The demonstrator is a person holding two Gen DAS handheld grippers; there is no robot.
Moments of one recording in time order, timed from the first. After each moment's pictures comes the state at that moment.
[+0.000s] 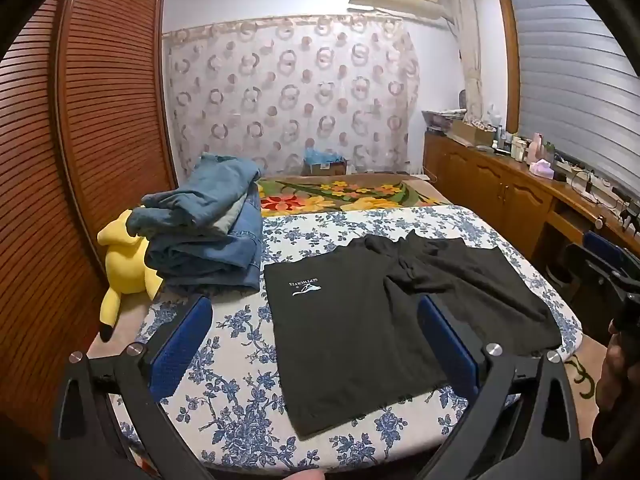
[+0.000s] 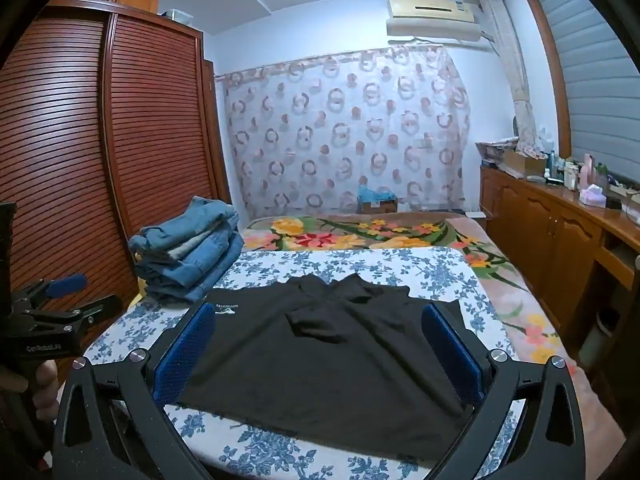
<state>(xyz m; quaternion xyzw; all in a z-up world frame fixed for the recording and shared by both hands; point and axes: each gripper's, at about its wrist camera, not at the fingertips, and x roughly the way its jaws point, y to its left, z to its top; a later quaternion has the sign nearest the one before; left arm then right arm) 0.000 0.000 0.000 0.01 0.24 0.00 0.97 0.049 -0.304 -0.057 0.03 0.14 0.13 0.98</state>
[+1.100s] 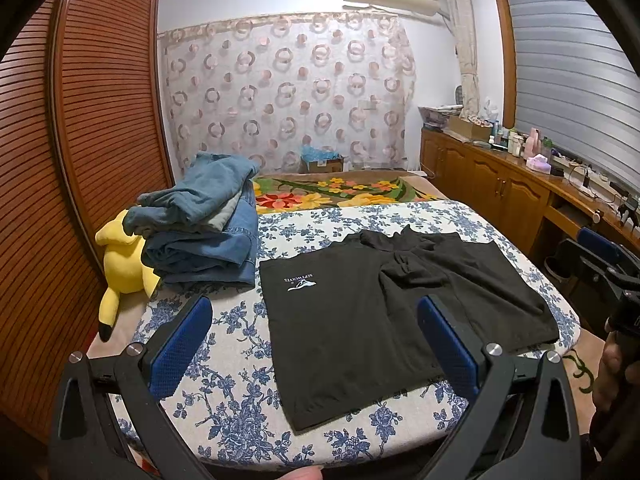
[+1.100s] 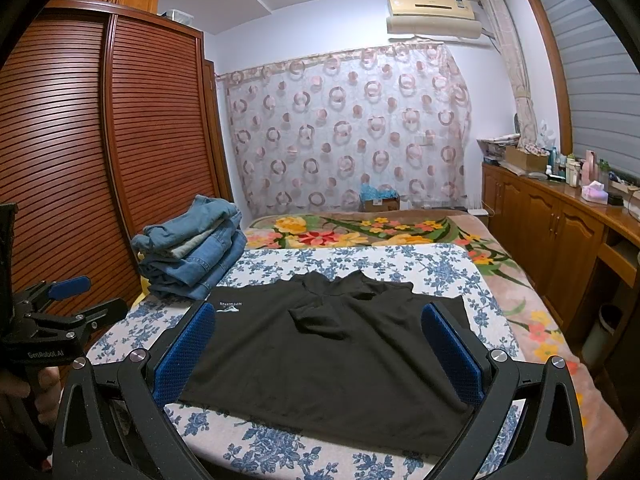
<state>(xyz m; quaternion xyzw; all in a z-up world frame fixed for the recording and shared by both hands) 0.002 0.000 -0.006 0.01 0.26 -0.01 0.97 0.050 -0.302 -0.057 0.03 0.14 0.14 0.98</state>
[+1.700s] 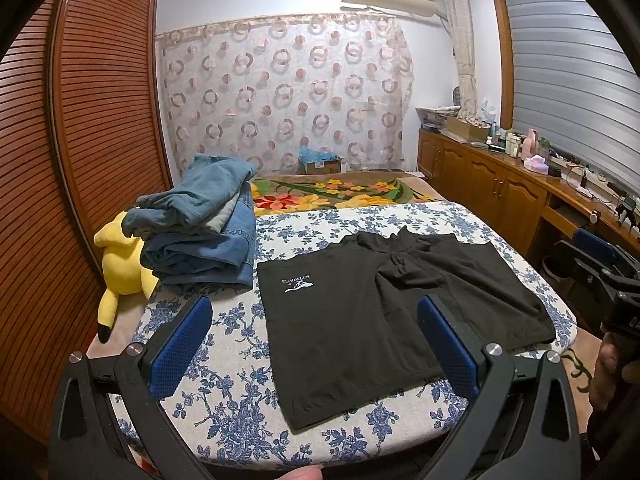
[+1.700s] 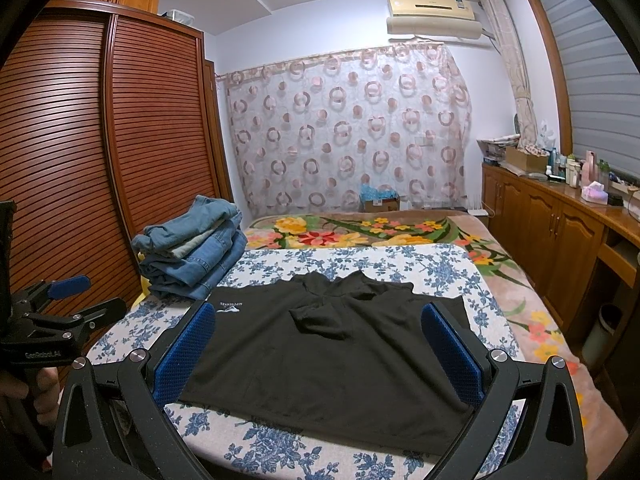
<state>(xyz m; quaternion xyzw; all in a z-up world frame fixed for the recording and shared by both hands) 0.001 -0.004 -0.006 0.01 0.25 -0.01 0.97 0.050 -0.303 -0.057 0.03 0.14 0.14 0.98</state>
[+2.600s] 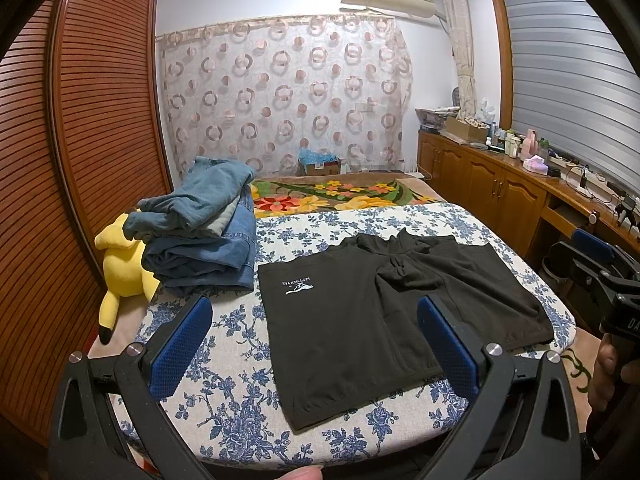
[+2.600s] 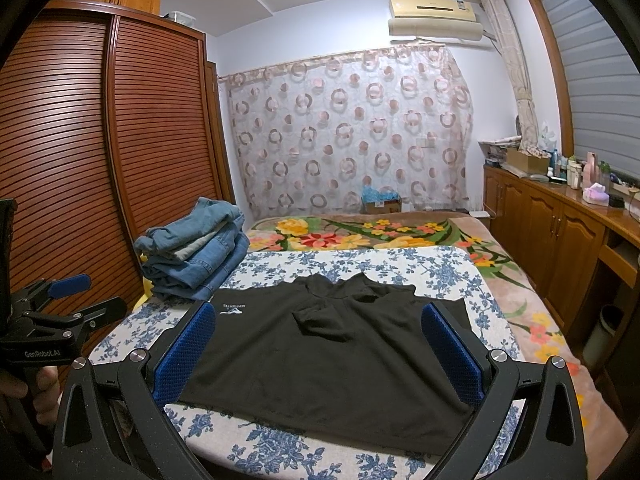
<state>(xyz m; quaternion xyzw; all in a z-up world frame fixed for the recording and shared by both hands) 0.000 -0.004 -0.006 0.01 0.25 -0.01 0.97 0.049 -0.302 -0.056 0.03 0.14 0.14 0.98</state>
